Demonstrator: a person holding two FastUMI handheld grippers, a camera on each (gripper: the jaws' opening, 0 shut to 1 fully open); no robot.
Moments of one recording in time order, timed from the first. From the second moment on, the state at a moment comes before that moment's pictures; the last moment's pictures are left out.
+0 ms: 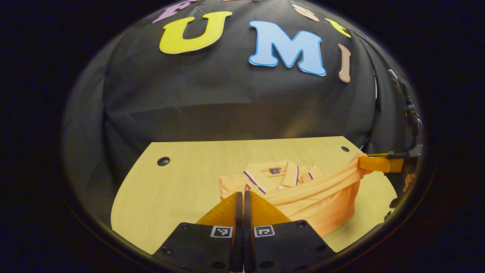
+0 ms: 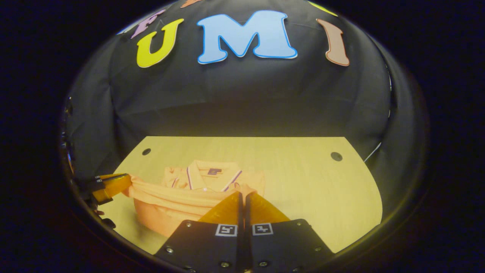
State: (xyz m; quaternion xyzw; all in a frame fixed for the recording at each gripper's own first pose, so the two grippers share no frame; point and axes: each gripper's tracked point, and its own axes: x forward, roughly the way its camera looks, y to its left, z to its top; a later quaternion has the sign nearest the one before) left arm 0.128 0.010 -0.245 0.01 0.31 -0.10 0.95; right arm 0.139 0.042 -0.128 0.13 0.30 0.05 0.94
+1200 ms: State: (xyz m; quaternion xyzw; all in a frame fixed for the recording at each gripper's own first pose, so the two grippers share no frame) left arm 0.244 0.001 -0.327 0.06 0.29 -0.06 0.95; right arm 0.260 0.048 -0.220 0.11 0.35 0.03 0.93
